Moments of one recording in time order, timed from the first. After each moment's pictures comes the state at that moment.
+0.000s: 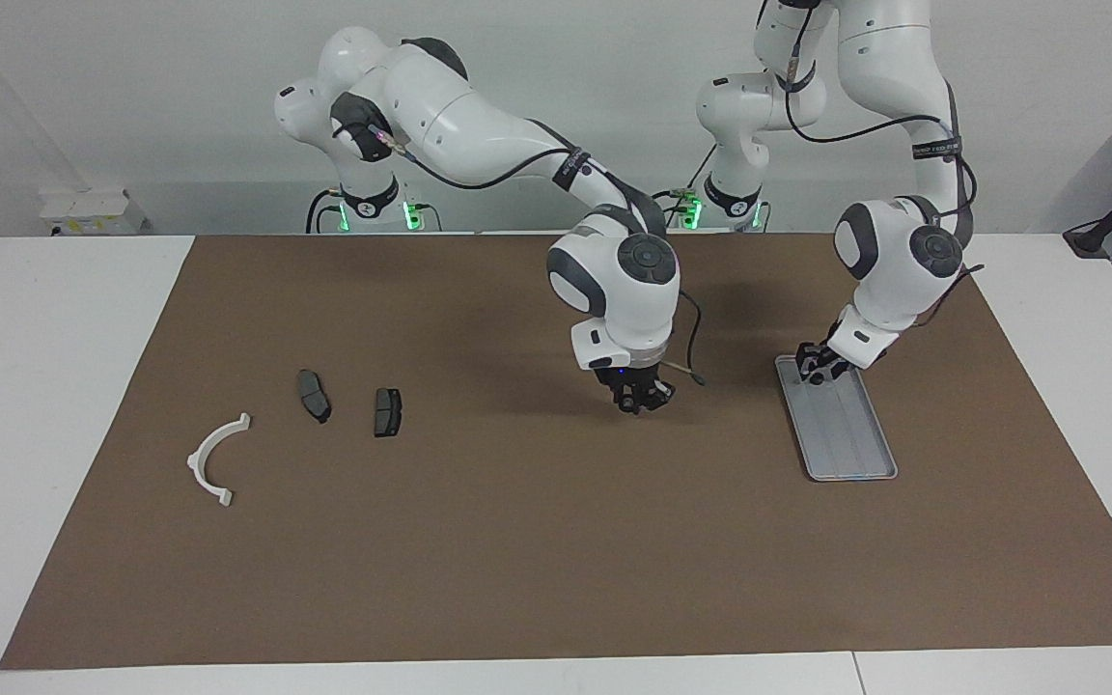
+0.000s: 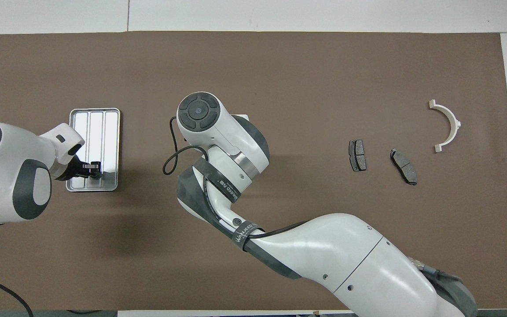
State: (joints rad) left arm 0.01 0.13 0.01 -2.23 -0.03 2.29 0.06; right arm 0.52 0.84 0.28 -1.12 -0.18 1.99 1.42
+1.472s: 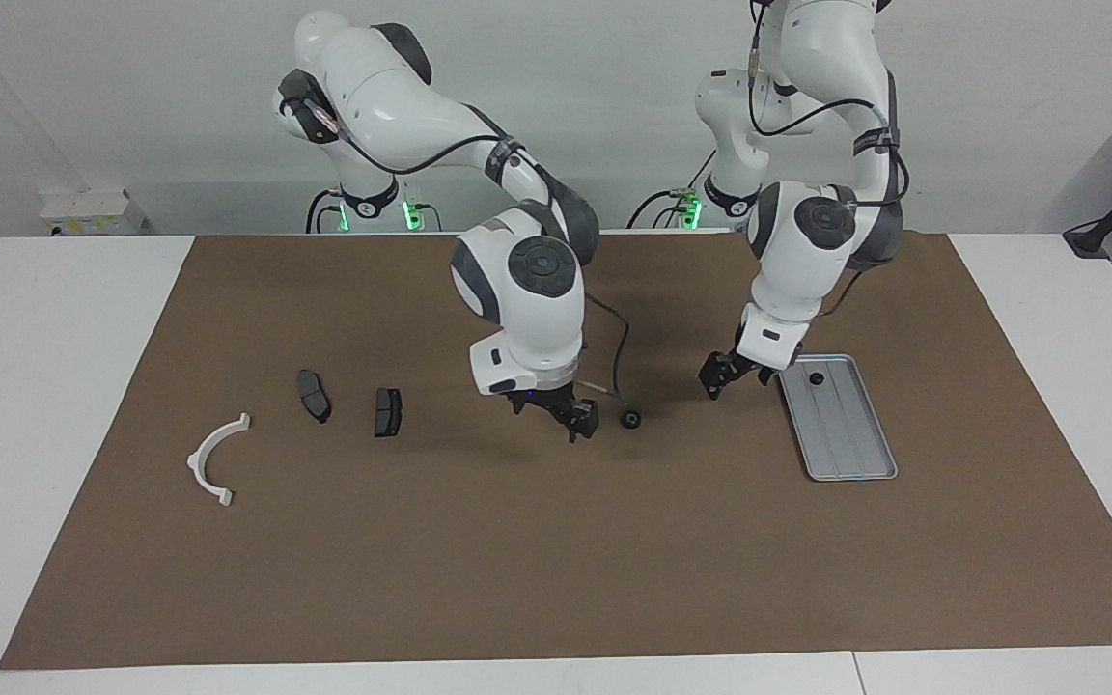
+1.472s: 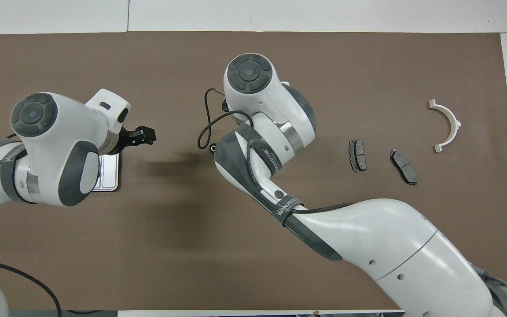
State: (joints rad) left arm -0.34 0.20 -0.02 -1.98 -0.04 2.25 -0.60; right arm 0.29 0.70 0.28 -1.14 -0.18 1.82 1.08
